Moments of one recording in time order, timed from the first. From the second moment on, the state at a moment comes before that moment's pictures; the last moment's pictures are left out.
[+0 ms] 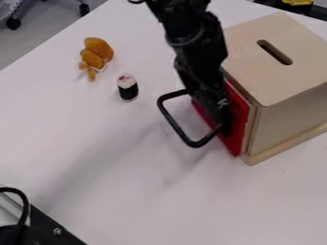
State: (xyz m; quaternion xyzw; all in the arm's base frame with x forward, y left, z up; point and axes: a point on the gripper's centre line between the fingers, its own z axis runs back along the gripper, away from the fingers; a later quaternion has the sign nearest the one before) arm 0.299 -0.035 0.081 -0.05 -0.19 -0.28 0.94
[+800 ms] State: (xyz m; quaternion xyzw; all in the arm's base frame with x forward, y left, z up) arm 0.310 -0.049 0.073 -0.04 -0.19 -0.29 0.94
